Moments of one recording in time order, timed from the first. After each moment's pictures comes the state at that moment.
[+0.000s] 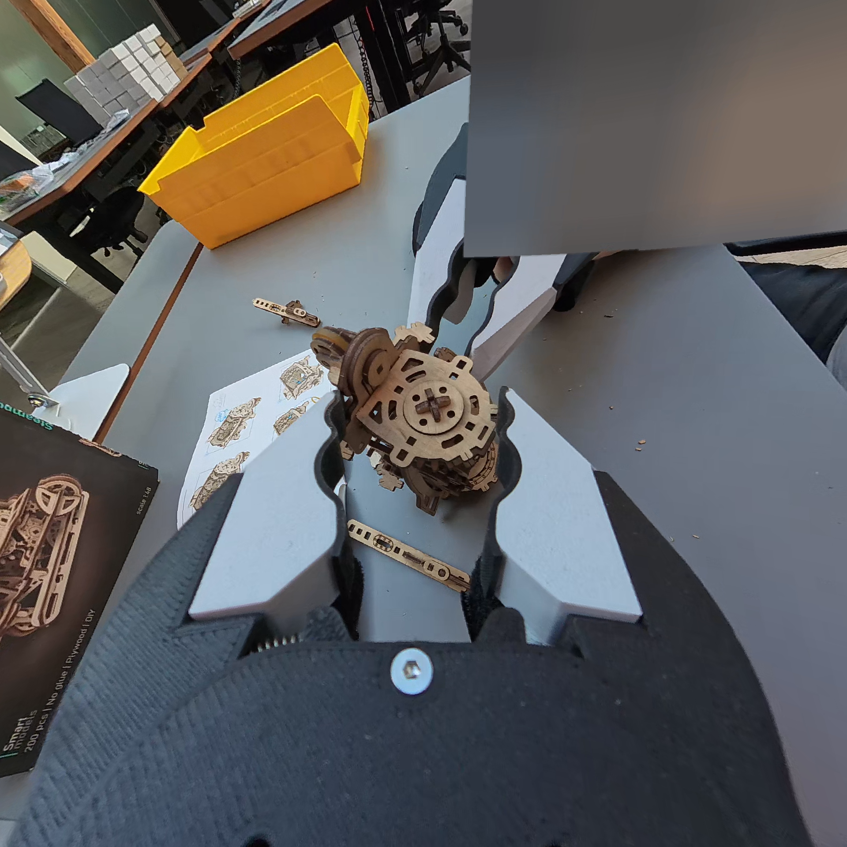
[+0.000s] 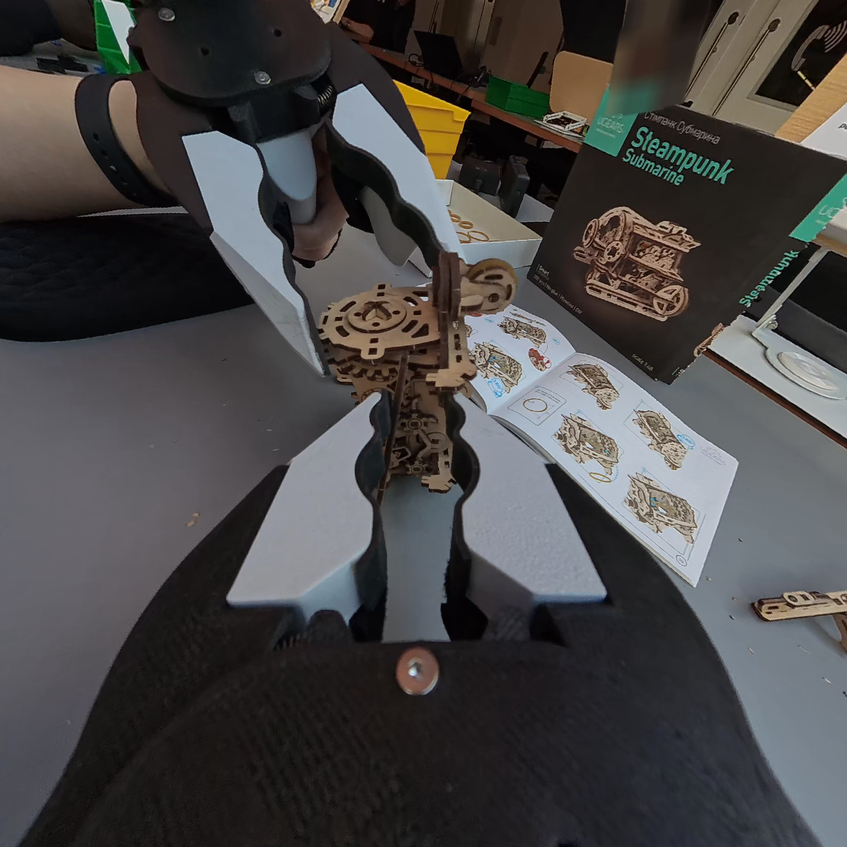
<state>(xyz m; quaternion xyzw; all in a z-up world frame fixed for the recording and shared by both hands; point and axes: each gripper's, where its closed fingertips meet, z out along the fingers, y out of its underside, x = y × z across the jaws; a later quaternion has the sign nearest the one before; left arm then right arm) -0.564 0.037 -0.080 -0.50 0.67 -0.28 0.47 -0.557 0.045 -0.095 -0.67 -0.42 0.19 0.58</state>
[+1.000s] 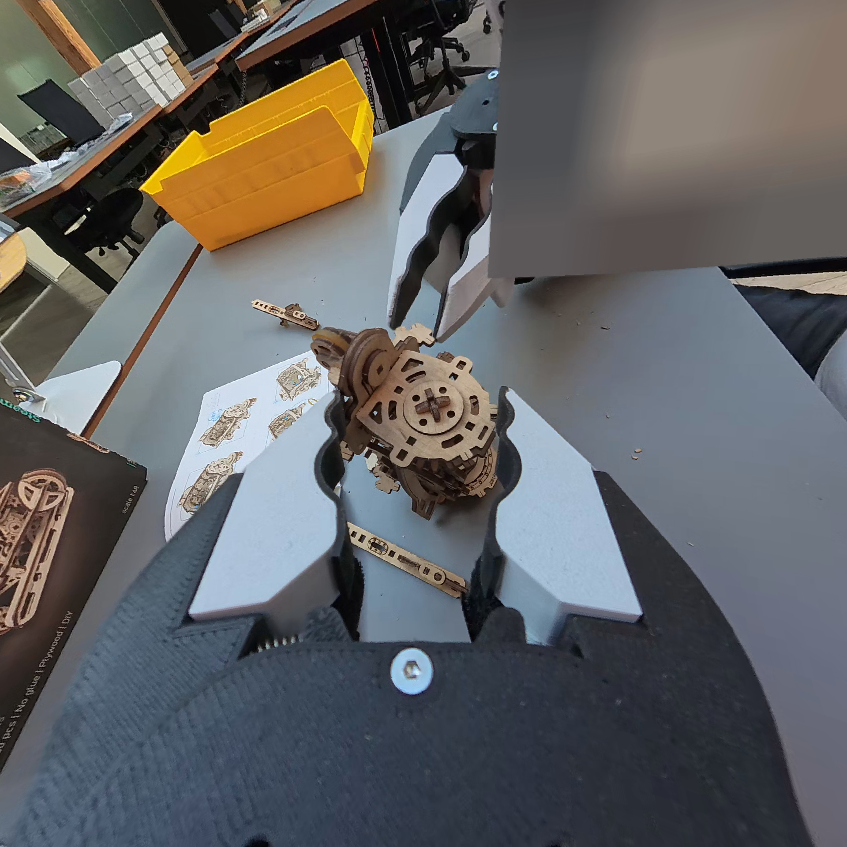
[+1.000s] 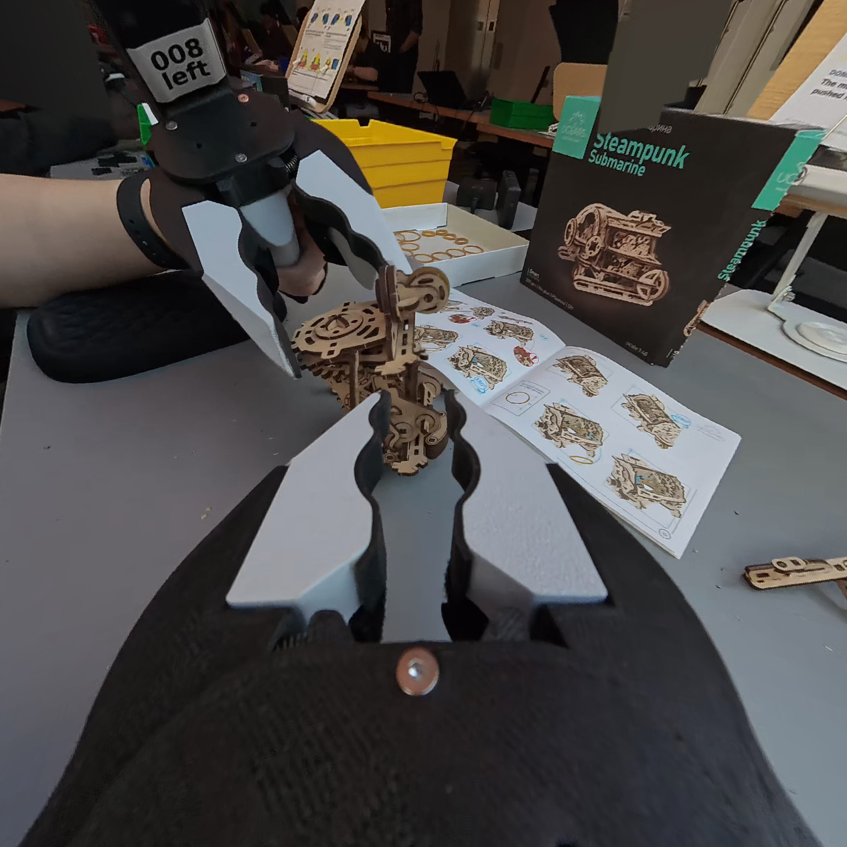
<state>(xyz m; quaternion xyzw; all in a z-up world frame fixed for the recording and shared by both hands) -0.564 0.038 -0.079 -0.50 0.66 -0.31 0.48 -0.531 0.049 -0.079 -0.68 -0.38 0.26 0.58</state>
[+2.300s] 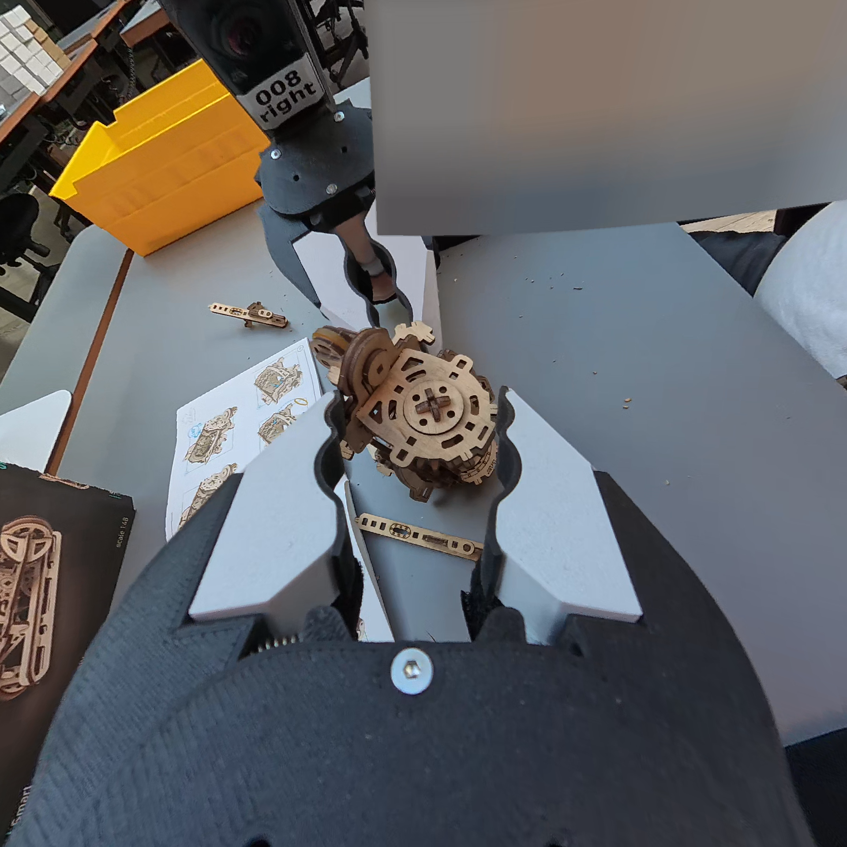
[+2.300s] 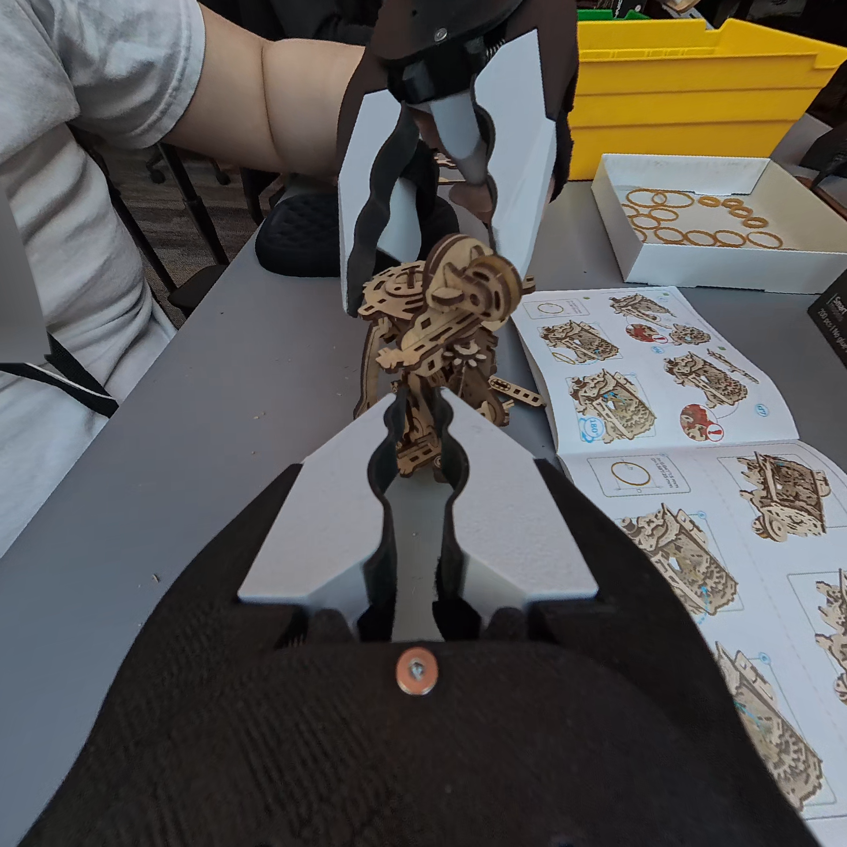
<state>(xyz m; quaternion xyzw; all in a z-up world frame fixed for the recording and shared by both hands) -0.571 0.043 -0.080 -0.46 0.72 -0.31 0.42 -0.561 0.049 -0.102 -0.56 -0.61 0.42 0.38</state>
